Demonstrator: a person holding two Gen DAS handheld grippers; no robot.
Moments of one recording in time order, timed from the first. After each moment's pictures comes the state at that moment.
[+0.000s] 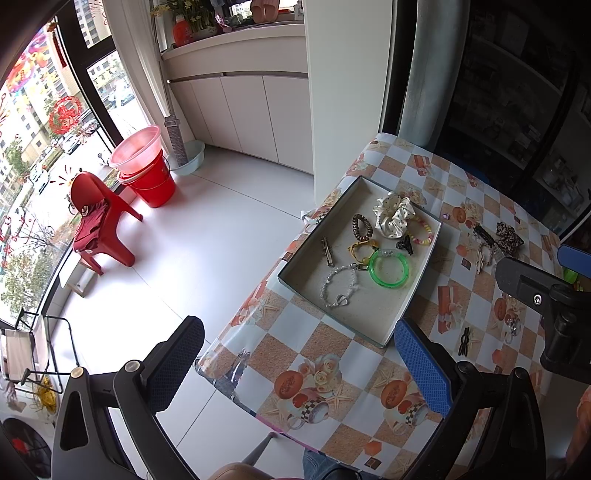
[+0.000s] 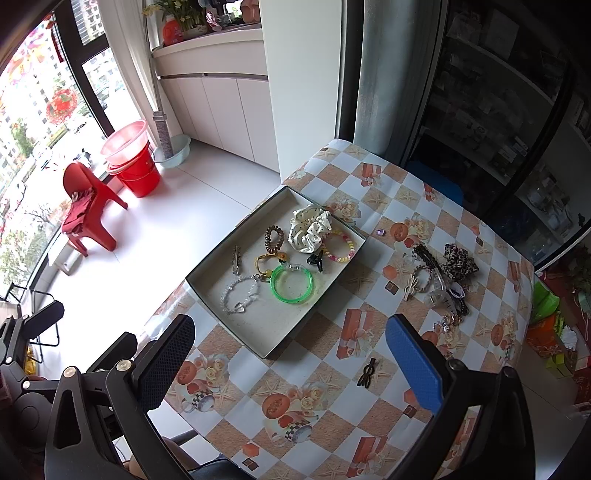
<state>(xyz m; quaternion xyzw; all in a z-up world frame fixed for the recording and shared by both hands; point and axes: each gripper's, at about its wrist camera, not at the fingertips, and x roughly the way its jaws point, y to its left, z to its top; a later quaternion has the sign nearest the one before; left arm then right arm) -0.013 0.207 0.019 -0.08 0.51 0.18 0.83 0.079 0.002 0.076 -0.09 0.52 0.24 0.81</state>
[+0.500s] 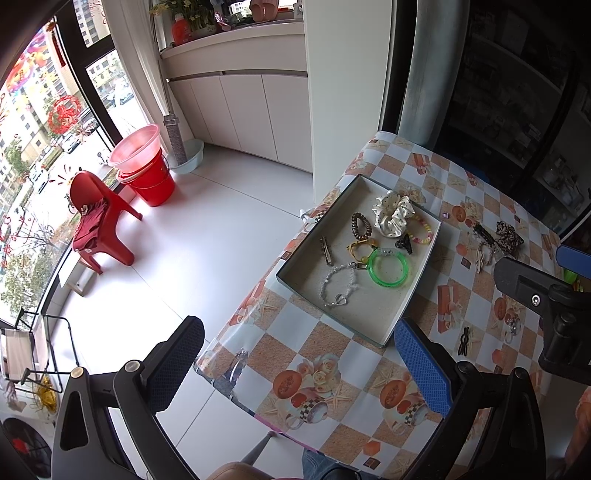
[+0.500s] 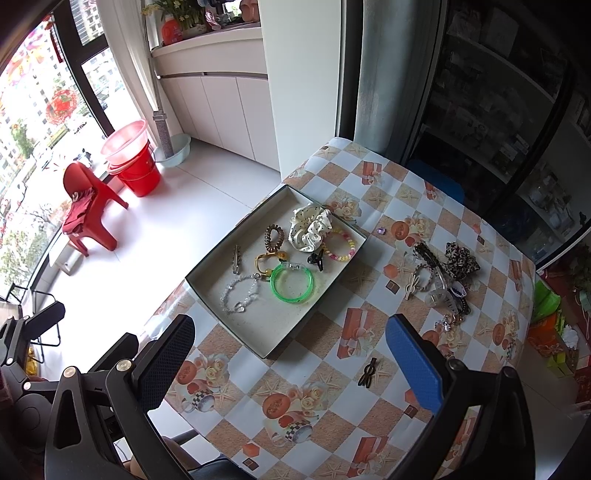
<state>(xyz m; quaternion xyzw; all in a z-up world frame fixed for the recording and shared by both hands) -0.012 0.207 0.019 -0.08 0.51 0.18 0.83 0.080 0.002 0.076 -0.09 0.52 0.24 0.81</state>
